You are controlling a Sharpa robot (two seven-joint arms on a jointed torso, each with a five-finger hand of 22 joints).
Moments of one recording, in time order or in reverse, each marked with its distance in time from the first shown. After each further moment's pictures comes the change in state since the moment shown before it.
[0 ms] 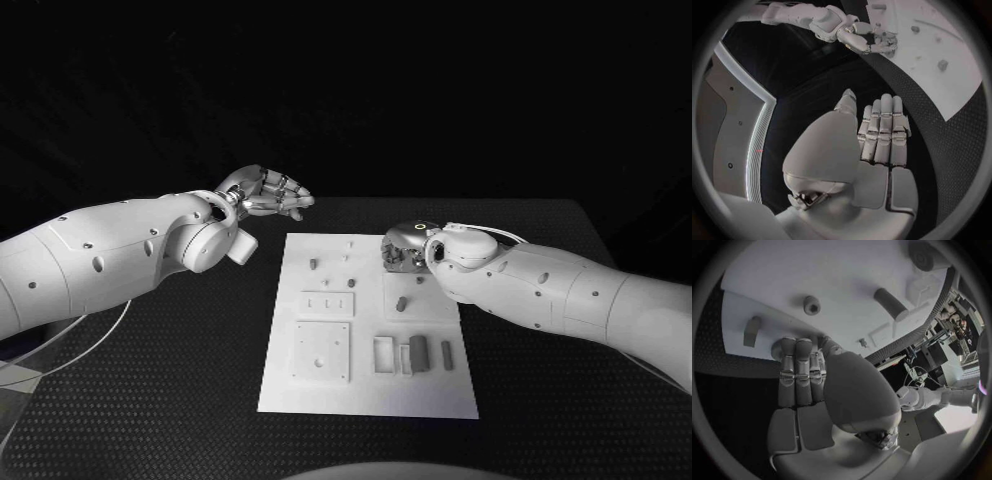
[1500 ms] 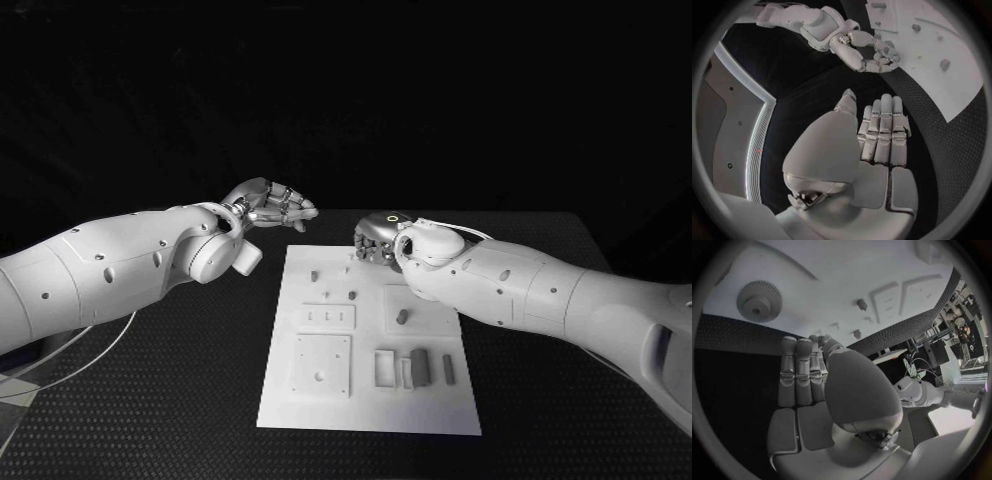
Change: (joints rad) left arm 0.001 0.027 0.001 -0.027 0.001 0.003 -0.001; left_hand 0.000 0.000 0.002 0.002 0.000 -0.004 0.004 -0.008 0.002 0.000 0.000 -0.008 0.003 0.000 0.000 -0.004 0.004 -0.008 0.000 -0.007 -0.004 -0.001; right arm 0.043 0.136 0.007 -0.072 0.000 -0.086 -0.050; right_hand -0.020 -0.020 0.028 -0.021 0.000 0.012 0.002 0.002 0.008 0.012 -0.005 -0.022 0.002 0.009 -0.001 0.004 -0.006 0.001 0.002 0.002 0.008 0.000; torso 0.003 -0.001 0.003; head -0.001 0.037
